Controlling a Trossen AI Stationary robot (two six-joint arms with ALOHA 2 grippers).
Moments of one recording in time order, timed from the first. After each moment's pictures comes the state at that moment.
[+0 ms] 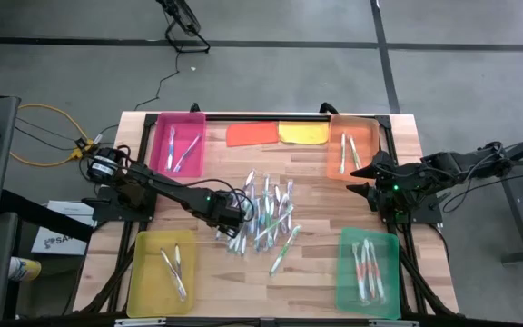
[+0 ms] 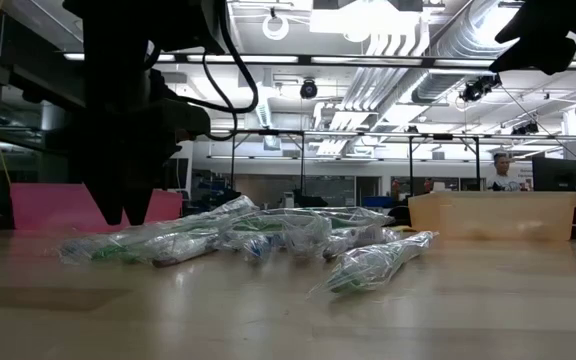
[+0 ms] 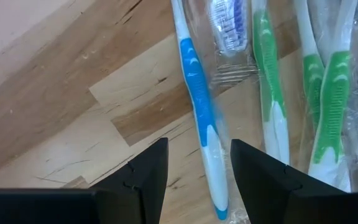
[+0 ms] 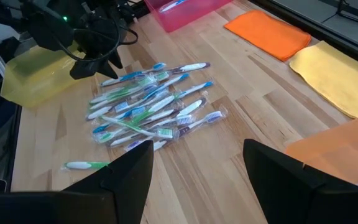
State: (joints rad) left arm -0.24 1.70 1.06 -0.79 -0.11 -1.27; right arm 0.30 0.54 0.74 -0.81 0.44 0.66
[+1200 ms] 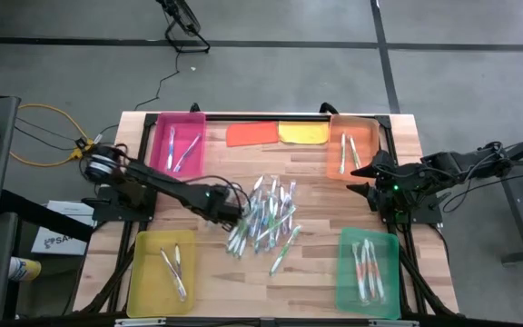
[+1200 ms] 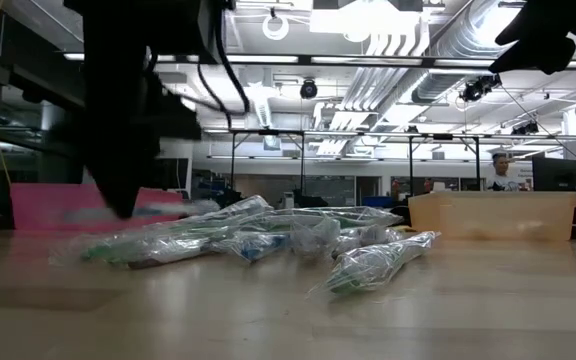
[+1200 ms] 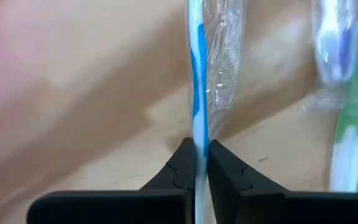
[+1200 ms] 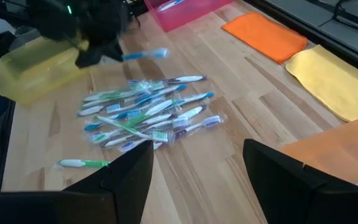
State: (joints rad) left arm -0.21 1.66 1.06 -0.91 -0.20 -1.24; right arm 0.30 0.54 0.74 -0.82 0.45 0.63
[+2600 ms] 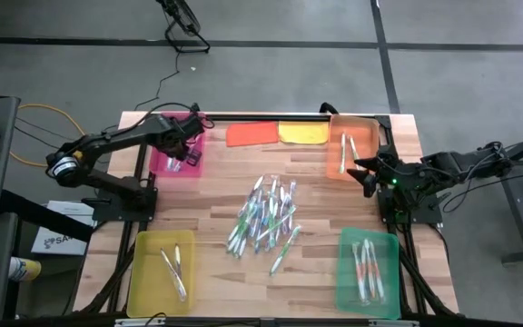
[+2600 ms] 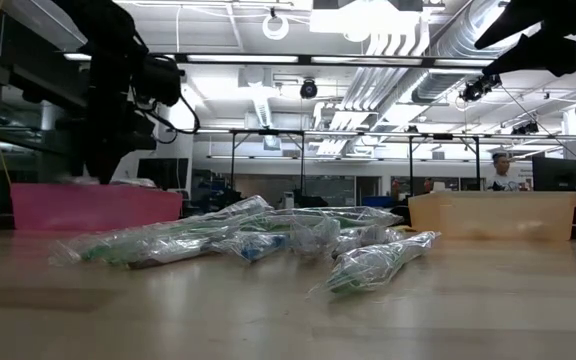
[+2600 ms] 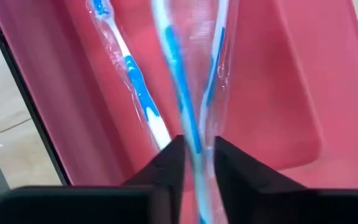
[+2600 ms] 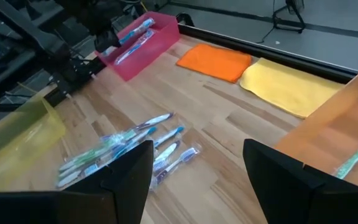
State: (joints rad) left arm 0.69 1.30 0.87 -1.01 -0.32 -0.47; right arm 0.30 0.54 0.74 -0.82 0.68 0.88
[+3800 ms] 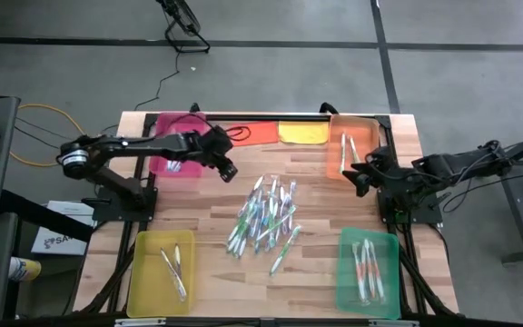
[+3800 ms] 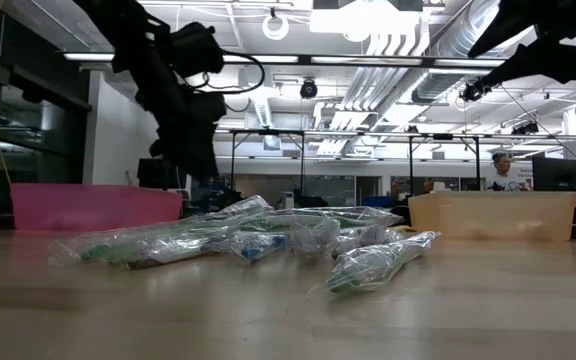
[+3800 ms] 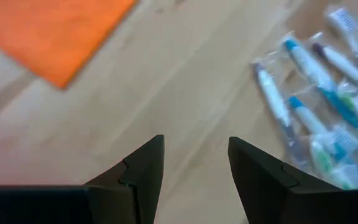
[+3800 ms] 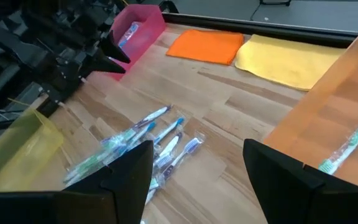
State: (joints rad) left arm 0.38 1.42 0.87 -0.38 -0.02 -0.34; right arm 0.30 0.62 0.73 -0.82 0.67 1.07
